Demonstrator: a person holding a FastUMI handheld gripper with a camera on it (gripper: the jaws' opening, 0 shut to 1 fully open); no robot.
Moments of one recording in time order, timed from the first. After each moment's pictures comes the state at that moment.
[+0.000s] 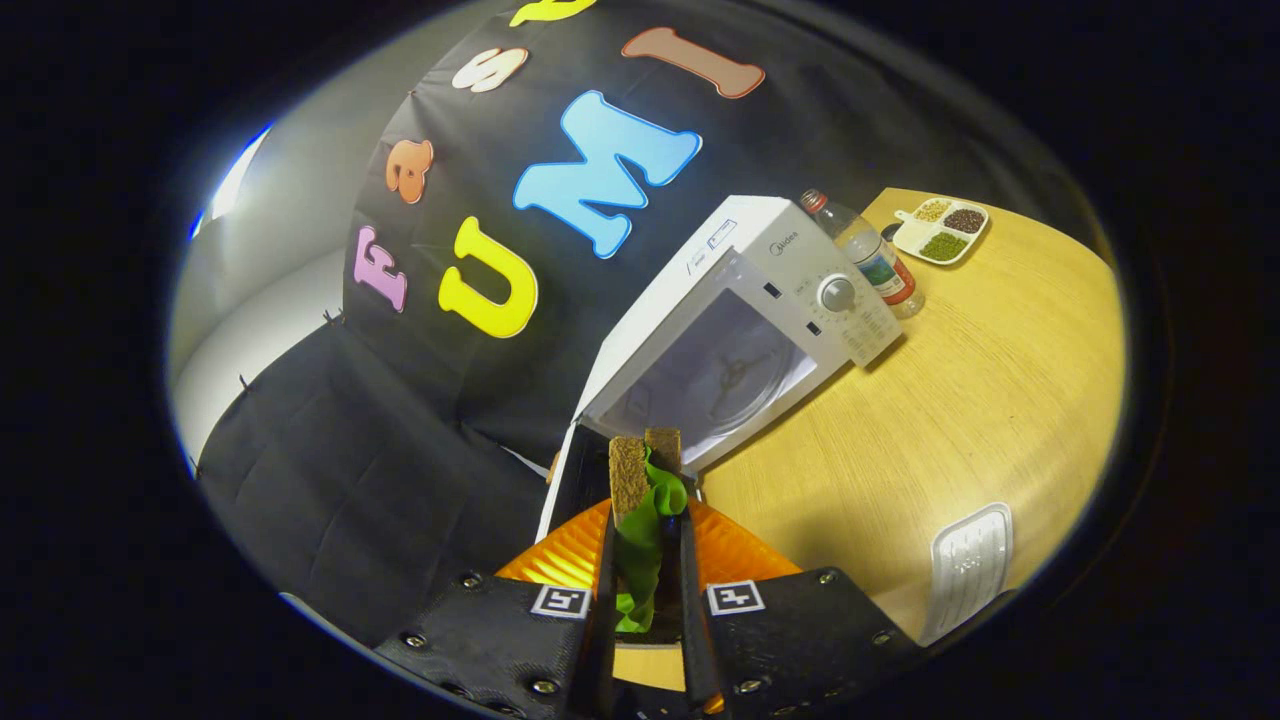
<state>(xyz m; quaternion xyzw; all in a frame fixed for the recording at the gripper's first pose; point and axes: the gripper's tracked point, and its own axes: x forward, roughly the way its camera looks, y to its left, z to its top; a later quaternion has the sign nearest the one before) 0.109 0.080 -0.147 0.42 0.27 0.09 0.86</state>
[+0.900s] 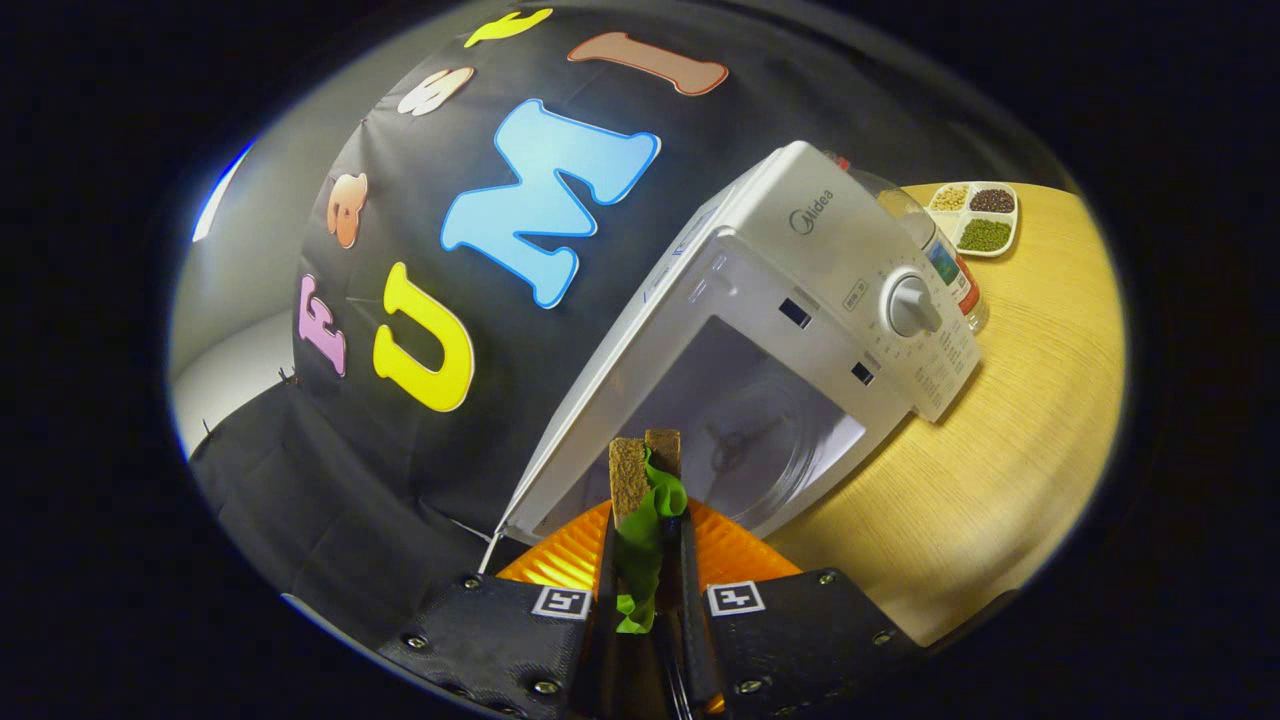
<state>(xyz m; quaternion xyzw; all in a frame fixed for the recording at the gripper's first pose) 0.281 0.088 -0.233 0.43 0.20 0.01 0.88</state>
